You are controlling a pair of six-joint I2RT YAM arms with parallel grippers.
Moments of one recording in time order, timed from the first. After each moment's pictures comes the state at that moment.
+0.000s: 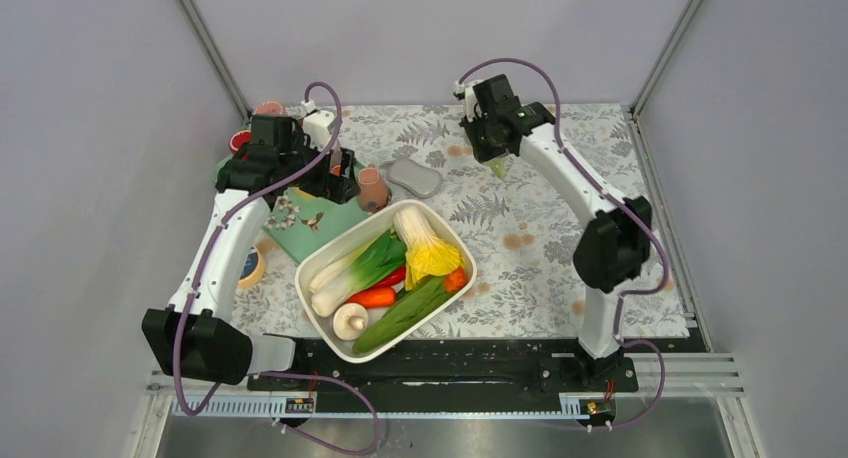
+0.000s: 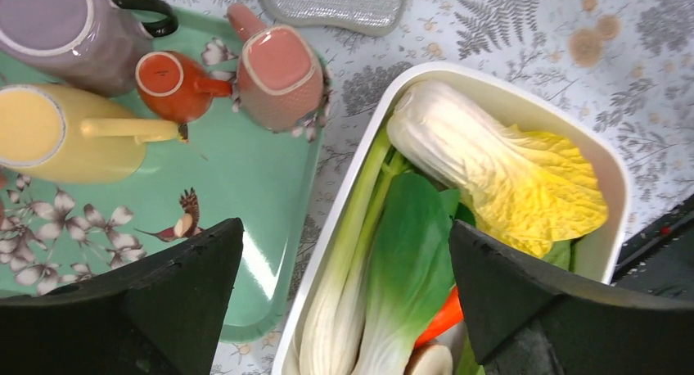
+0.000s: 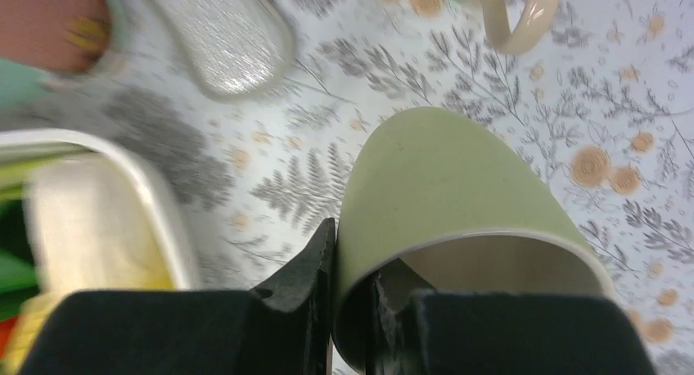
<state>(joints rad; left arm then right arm) -0.13 1.30 1.35 -0.79 0.43 0.13 0.49 1.85 1.86 -0.76 -0.01 -0.01</state>
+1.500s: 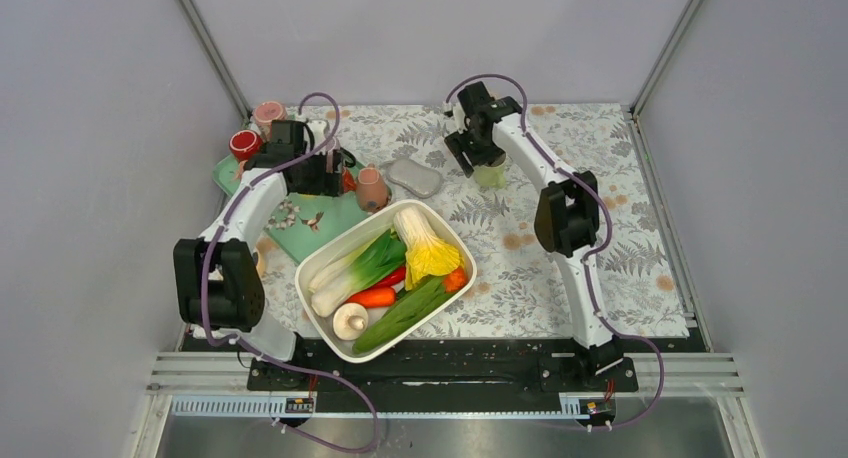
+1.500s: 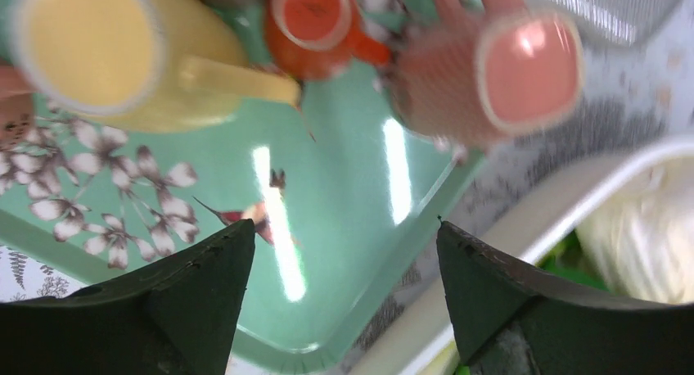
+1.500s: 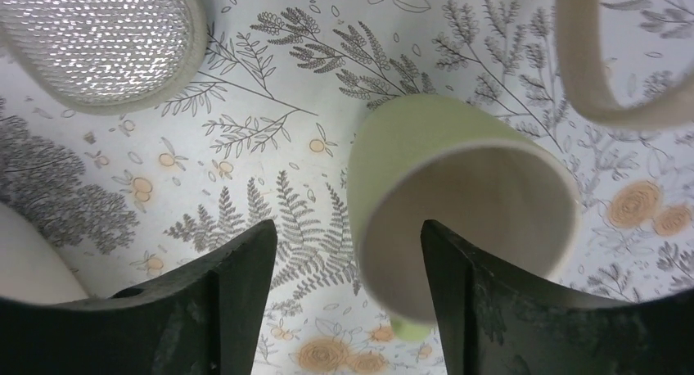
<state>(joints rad) -0.08 1.57 1.25 -0.63 0.16 0.09 0.44 2.40 2.30 -1.04 0.04 -0.16</state>
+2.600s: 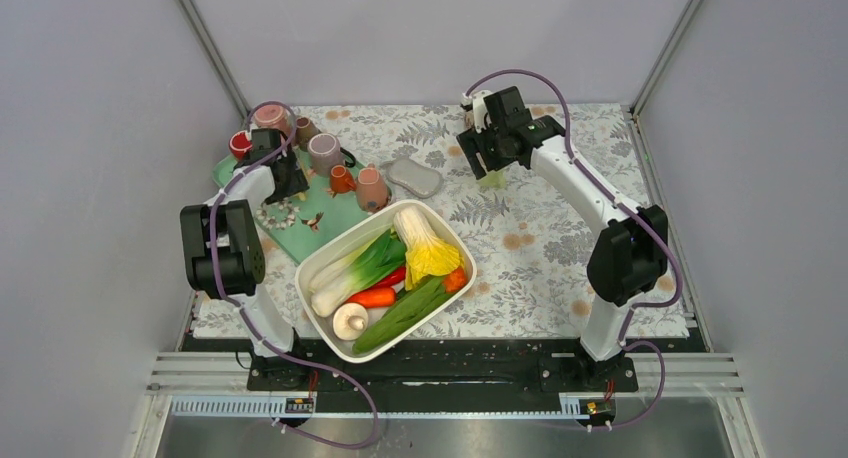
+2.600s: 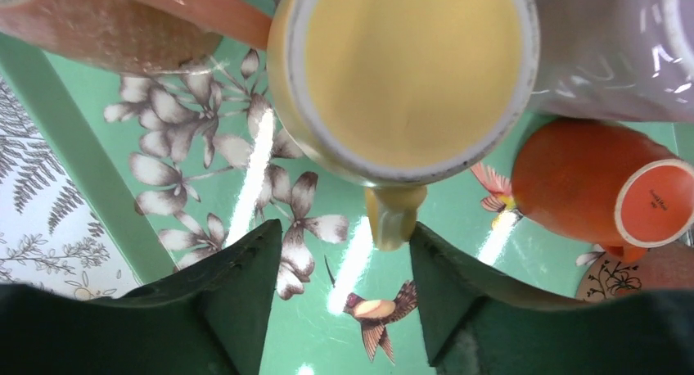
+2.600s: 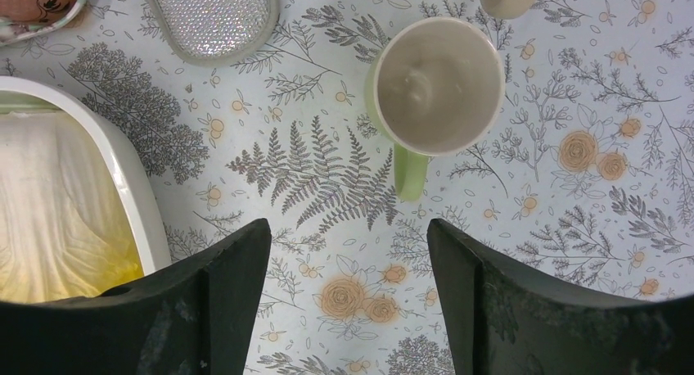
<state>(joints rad) 0.13 1.80 1.25 -0.38 -0.11 -0.29 0.46 1.83 1.72 -0.73 0.03 -0.12</state>
